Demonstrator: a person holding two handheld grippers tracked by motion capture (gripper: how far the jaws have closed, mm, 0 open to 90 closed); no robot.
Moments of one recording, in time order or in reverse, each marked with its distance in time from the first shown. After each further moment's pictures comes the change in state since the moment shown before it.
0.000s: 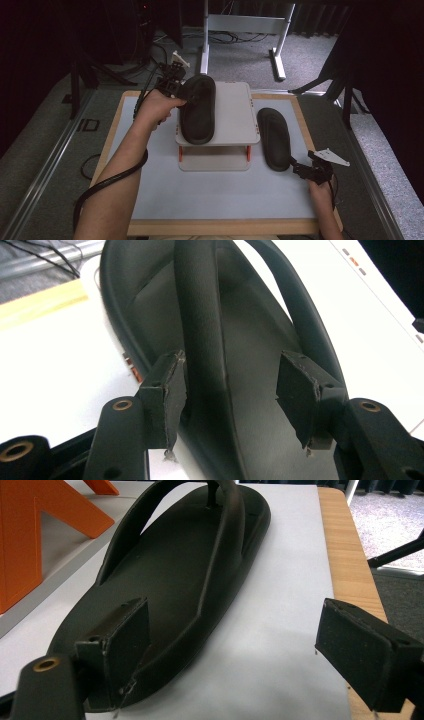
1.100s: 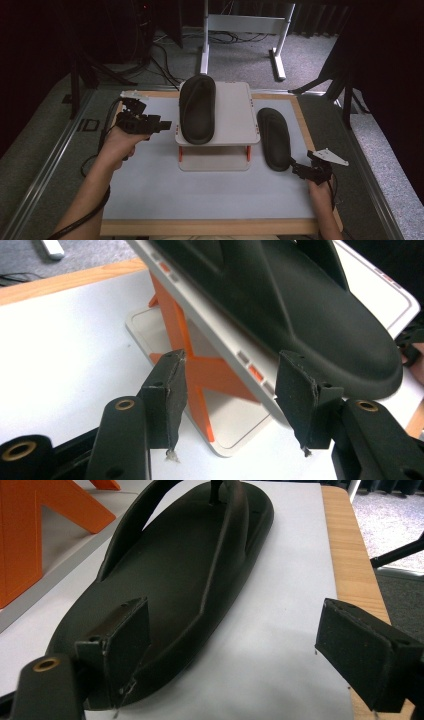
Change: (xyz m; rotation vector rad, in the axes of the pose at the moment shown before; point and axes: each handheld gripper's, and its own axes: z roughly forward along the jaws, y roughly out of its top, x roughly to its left) left arm 0.044 -0.122 -0.026 -0.214 -0.109 0.013; right arm 0.001 0.000 0.001 0.012 0.002 -0.015
